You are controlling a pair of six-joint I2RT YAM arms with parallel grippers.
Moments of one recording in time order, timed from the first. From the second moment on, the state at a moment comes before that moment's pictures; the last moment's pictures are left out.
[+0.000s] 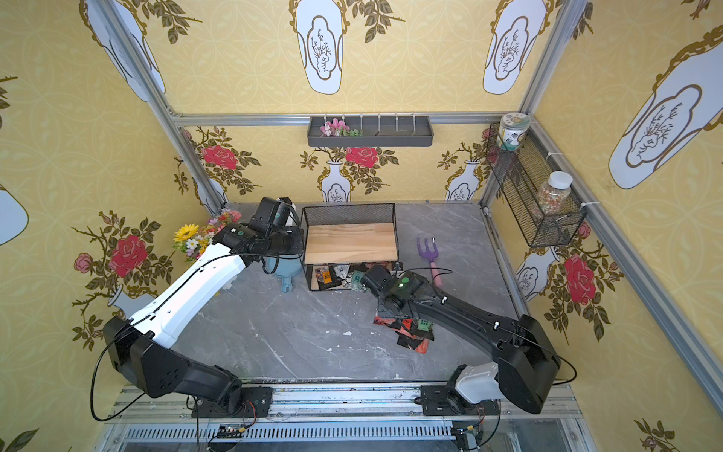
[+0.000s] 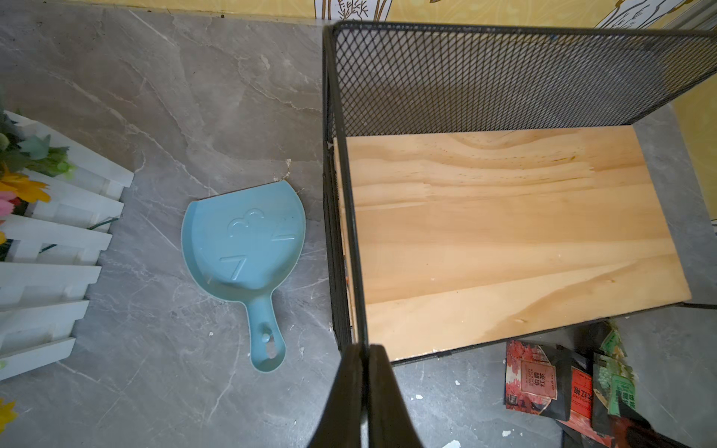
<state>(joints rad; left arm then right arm) -0.50 1.49 1.49 -0.89 -0.11 -0.40 0.78 1.36 1.00 -0.99 0.29 0.84</state>
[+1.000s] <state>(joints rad) -0.50 1.49 1.50 -0.90 -0.11 -0.40 0.45 1.39 0.81 -0.87 0.27 0.94</state>
